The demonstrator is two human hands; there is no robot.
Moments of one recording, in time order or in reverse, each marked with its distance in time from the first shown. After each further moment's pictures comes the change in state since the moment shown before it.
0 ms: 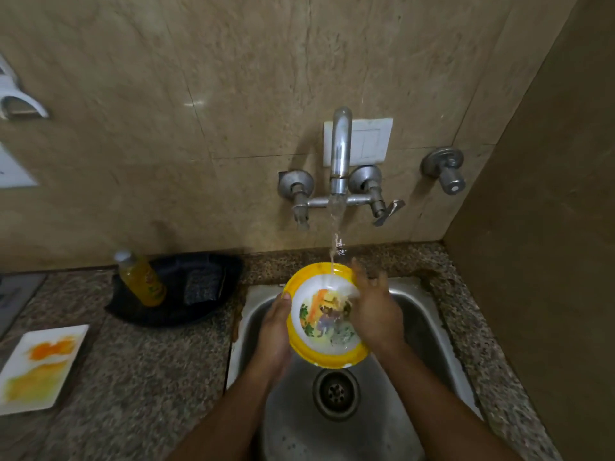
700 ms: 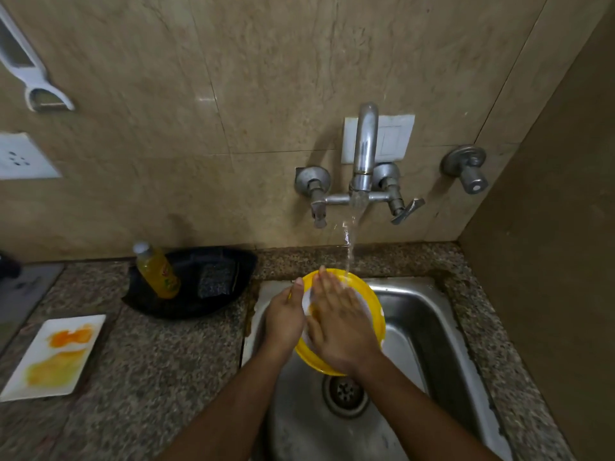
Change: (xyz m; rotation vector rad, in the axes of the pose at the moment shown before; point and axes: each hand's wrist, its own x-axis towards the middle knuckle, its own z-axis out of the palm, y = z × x) left_hand 0.028 0.010 -0.007 0.612 0.259 0.238; right_hand -0.025 -0.041 0.051 -0.138 0.086 -0.444
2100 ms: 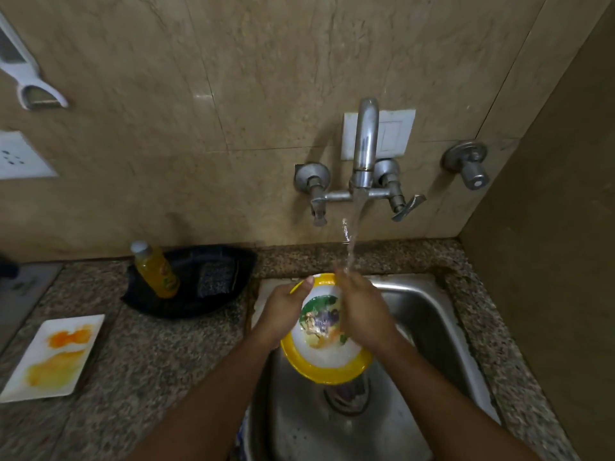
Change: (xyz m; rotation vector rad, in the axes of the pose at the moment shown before) left_hand 0.019 -0.003 -0.013 0.015 -0.282 -0.011; right_hand 0.014 0.024 -0.036 0.164 -0.113 0.165
